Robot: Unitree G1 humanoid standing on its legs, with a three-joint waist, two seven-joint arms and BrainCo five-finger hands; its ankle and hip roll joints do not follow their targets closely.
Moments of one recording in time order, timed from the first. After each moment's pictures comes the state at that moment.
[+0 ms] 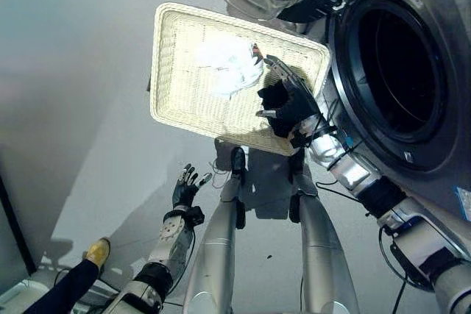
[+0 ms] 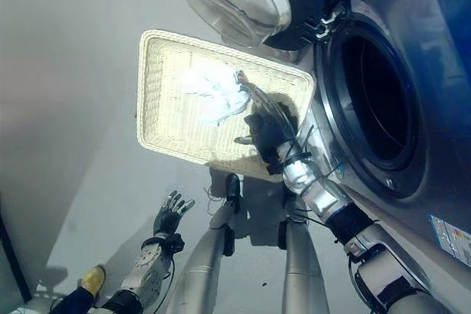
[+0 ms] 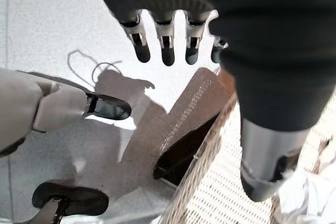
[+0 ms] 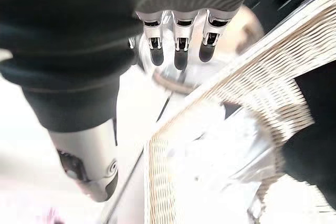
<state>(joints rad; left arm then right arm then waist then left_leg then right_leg) -0.27 0.24 -0.34 0.75 -0.75 -0.34 0.13 -0.81 -0.53 0.57 0.36 -0.25 -0.25 -0.38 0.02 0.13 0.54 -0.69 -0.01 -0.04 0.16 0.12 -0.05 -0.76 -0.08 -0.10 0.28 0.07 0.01</state>
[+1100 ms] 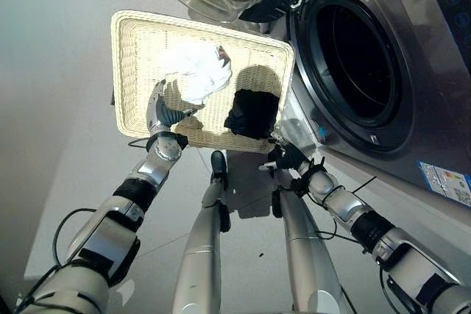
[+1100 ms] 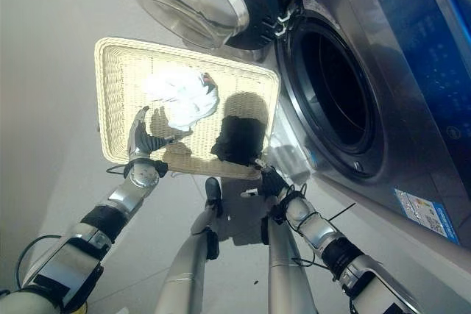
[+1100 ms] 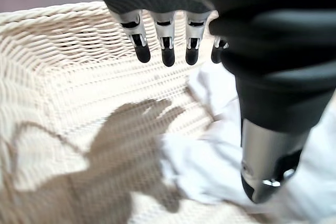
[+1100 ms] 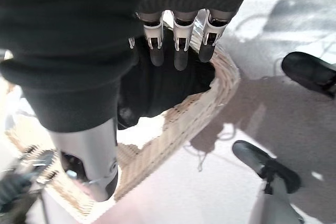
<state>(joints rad) -0.88 0.50 -0.48 0.89 -0.09 0.07 0.62 -0.57 -0.47 0.64 0.46 0.21 -0.10 -0.08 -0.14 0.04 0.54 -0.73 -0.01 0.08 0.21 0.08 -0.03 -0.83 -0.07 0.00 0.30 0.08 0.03</state>
